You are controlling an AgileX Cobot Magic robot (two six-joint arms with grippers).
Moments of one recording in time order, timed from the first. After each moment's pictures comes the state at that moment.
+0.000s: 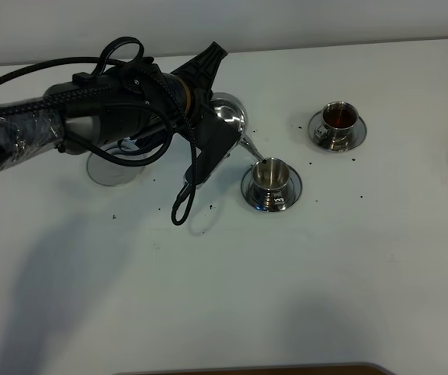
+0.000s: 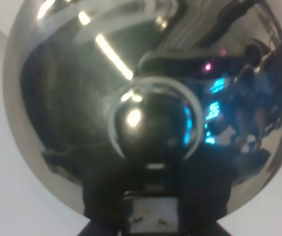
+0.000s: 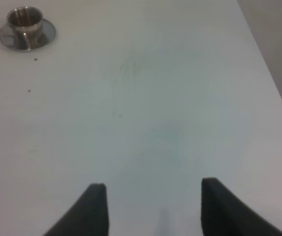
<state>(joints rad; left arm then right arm) -0.57 2.01 -1.38 0.84 0.29 1.14 -0.04 -0.01 -0.52 0.05 1.12 -0.18</state>
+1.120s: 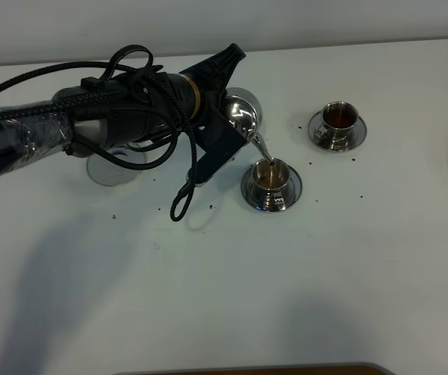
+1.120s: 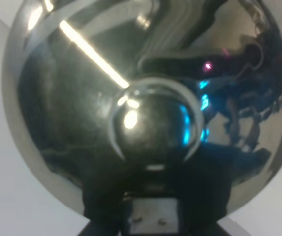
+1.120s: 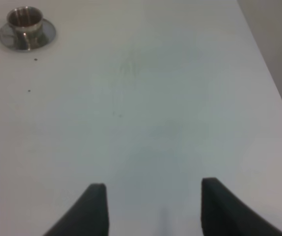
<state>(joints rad) -0.57 2.03 -1.38 0.97 0.18 1.14 -0.04 -0.01 -0.52 0.05 1.12 -0.18</state>
